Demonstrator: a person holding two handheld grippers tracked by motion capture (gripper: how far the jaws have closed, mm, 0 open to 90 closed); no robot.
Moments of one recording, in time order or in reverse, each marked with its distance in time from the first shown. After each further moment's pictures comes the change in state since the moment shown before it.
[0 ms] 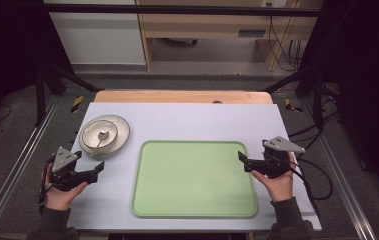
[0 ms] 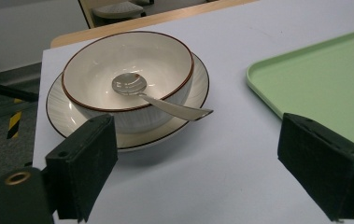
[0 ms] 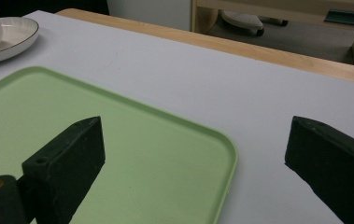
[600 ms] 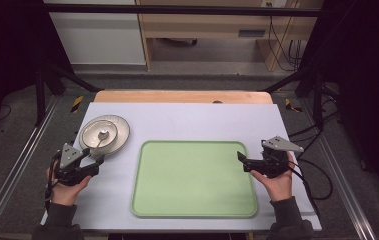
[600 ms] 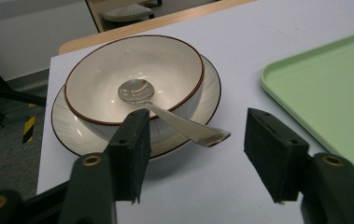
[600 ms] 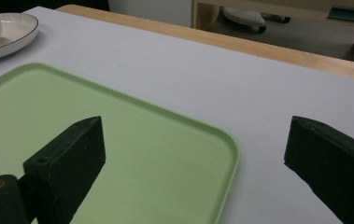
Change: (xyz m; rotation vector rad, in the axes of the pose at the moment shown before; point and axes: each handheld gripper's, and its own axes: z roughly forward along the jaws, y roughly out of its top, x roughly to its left) left arm 0.000 0.003 0.015 -0.003 0.043 0.035; right arm 0.000 -0.001 0.003 0.014 0.005 -0.003
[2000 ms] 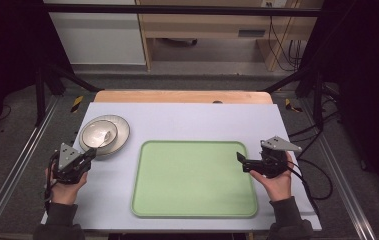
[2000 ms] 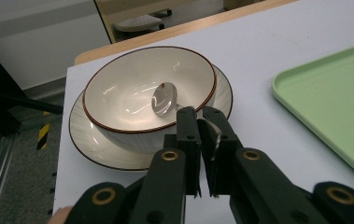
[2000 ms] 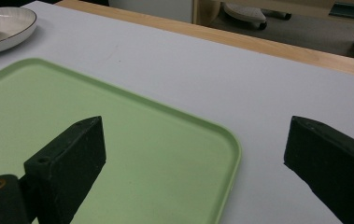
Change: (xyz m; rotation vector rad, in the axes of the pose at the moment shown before) left arm 0.002 0.001 -0.003 -0.038 0.044 0.012; right arm 0.001 -0.001 0.002 0.014 -0.002 -0.005
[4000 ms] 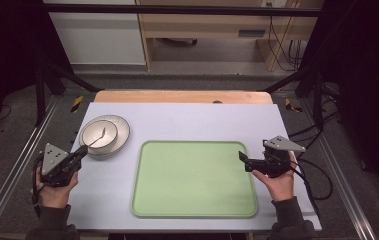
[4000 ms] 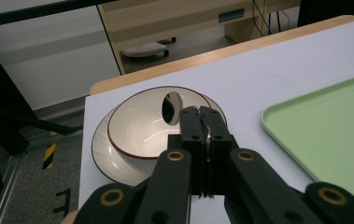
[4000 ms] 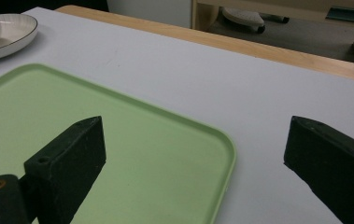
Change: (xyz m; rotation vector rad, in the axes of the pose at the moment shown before) left arm 0.000 0.020 -0.037 -0.104 0.017 -0.007; right arm -0.003 0.002 -0.005 -0.015 -0.001 0.007
